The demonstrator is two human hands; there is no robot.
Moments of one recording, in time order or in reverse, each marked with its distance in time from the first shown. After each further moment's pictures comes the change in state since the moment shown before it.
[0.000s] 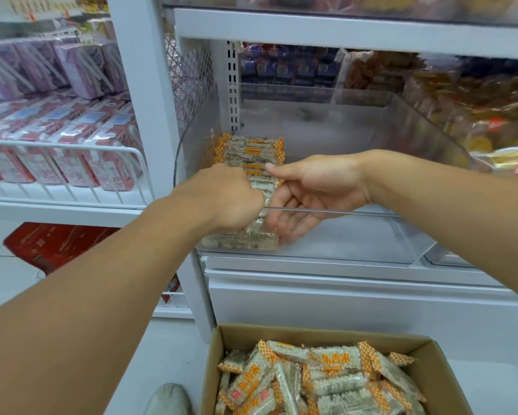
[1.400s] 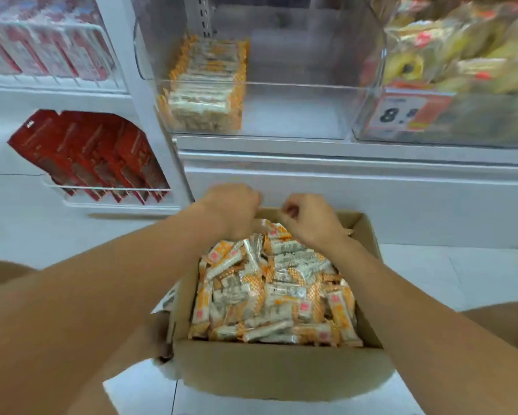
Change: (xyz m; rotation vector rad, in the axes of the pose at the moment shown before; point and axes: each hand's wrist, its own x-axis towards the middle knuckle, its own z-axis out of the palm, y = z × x) left_hand -0.119 0.051 0.148 0.344 -0.202 0.255; right_hand -0.024 0.246 0.127 -0.549 0.901 -0.249
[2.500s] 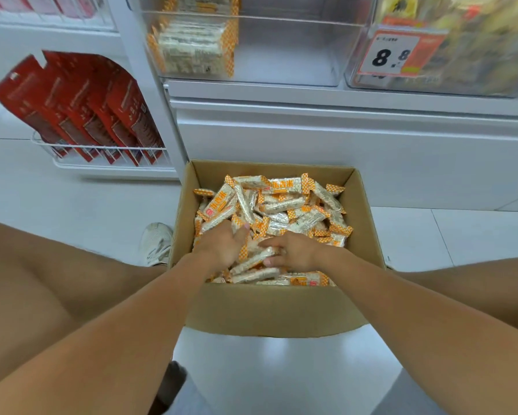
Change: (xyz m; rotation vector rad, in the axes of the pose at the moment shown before) left_hand -0.067 0.035 0.152 -0.822 -0.193 -0.446; right_hand -0.099 0.039 0.076 -0.061 -0.752 0.055
